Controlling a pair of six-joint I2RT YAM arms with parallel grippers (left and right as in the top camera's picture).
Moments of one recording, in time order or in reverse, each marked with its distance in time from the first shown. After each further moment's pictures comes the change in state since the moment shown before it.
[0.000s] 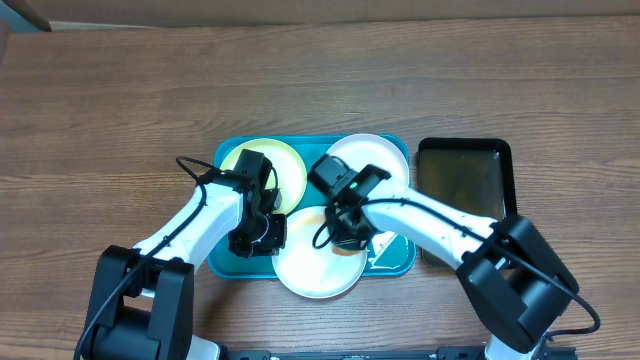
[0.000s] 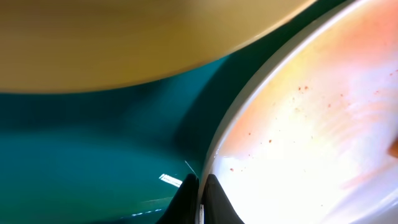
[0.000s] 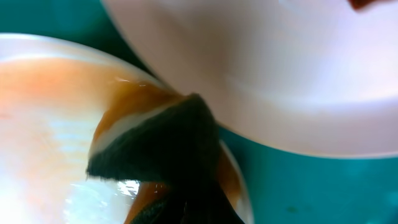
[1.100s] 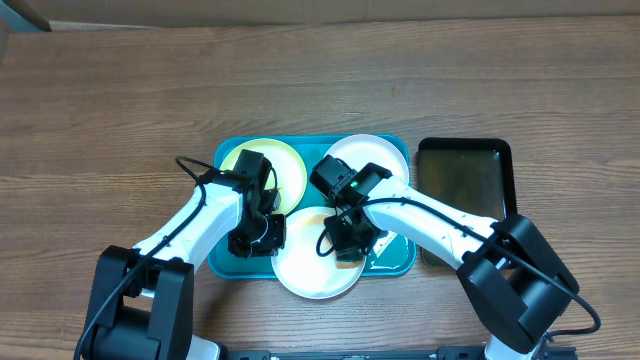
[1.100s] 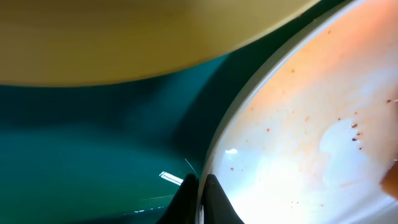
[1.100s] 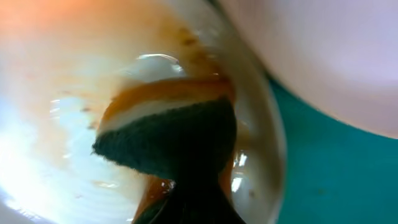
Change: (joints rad) left arm 0.001 0.000 0.000 -0.007 -0.007 -0.004; right arm 0.009 0.000 0.004 -0.051 -0.102 -0.143
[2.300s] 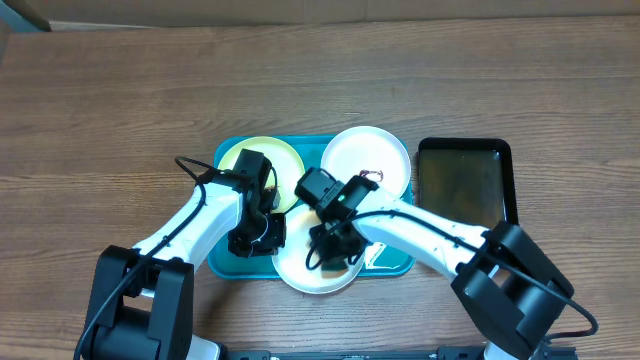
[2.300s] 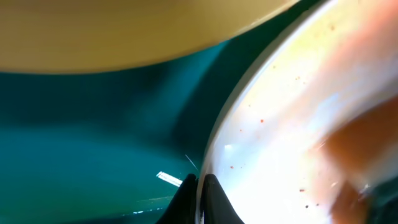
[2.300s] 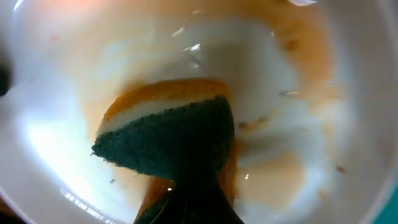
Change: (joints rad) left arm 0.000 0.000 0.003 0.001 0.000 -0.019; right arm 0.066 -0.002 0.000 0.057 -0.037 0.060
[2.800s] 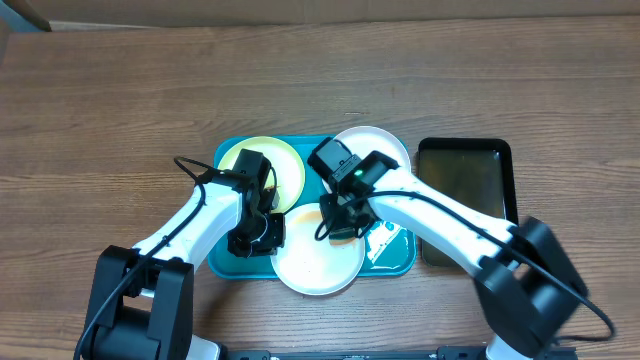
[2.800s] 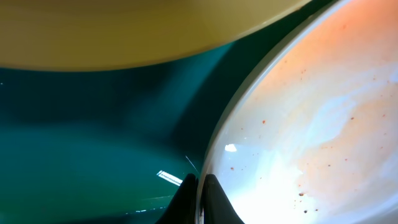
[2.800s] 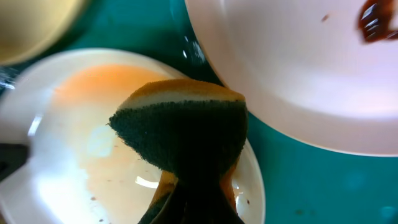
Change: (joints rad) left arm 0.000 0.000 0.000 -0.002 -0.007 -0.007; right arm -0.089 -0.034 0.079 -0.014 0.080 0.018
